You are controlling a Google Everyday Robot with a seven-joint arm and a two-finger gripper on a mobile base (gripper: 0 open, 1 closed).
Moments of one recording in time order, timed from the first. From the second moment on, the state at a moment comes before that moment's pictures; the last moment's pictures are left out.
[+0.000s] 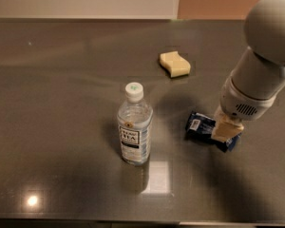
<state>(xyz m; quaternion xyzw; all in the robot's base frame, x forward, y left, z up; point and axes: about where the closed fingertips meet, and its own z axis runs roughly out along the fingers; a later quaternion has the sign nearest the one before) 0.439 -0.187 0.847 -0.58 0.81 0.00 0.08</state>
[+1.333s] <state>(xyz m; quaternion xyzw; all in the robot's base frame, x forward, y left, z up) 0.393 -0.095 0.850 -0.70 0.71 0.03 0.06</state>
